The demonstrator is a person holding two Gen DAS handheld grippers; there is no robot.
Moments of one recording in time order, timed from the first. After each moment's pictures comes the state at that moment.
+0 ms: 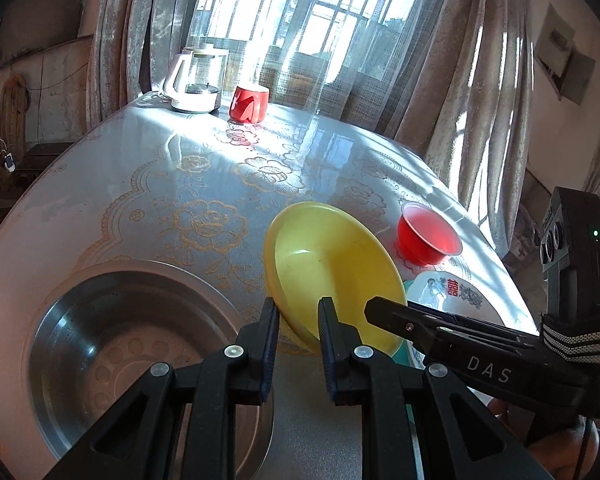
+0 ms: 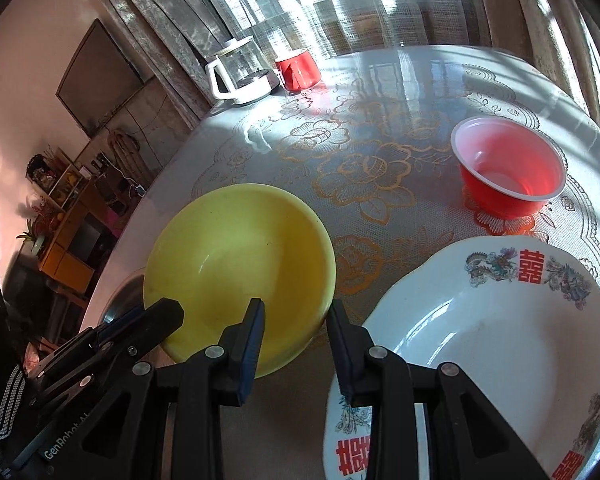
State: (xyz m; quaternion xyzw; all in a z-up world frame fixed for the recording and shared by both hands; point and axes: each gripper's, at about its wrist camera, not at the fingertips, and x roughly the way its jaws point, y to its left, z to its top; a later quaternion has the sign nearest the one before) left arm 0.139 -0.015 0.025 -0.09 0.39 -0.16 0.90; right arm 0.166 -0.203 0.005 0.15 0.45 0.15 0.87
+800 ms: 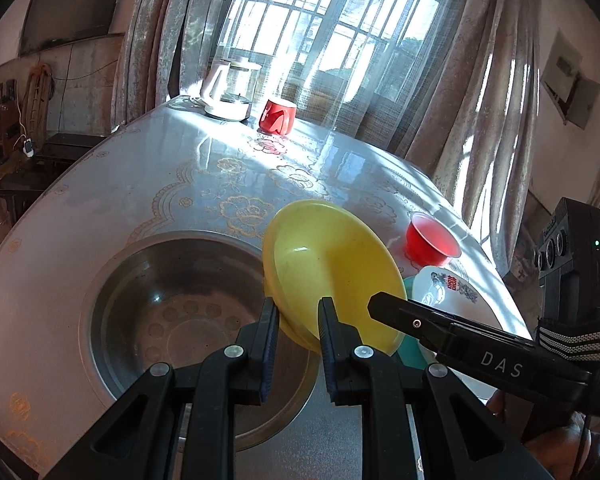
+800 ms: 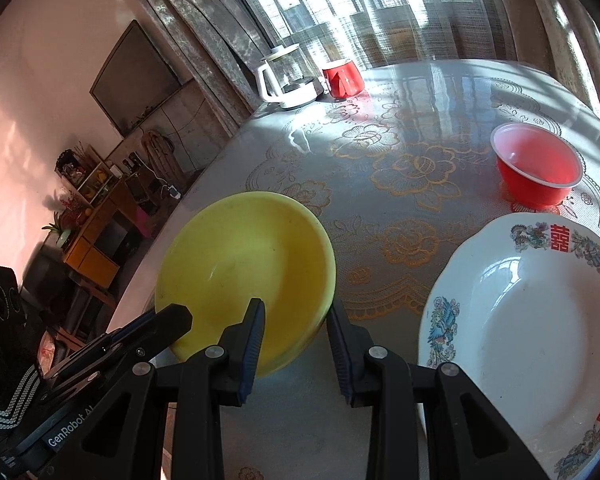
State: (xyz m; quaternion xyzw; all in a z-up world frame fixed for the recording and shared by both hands) left arm 0.086 0.035 0.030 -0.12 0.36 -0.13 0.91; right arm 0.130 -0.162 0.017 0.15 0.42 0.20 0.87
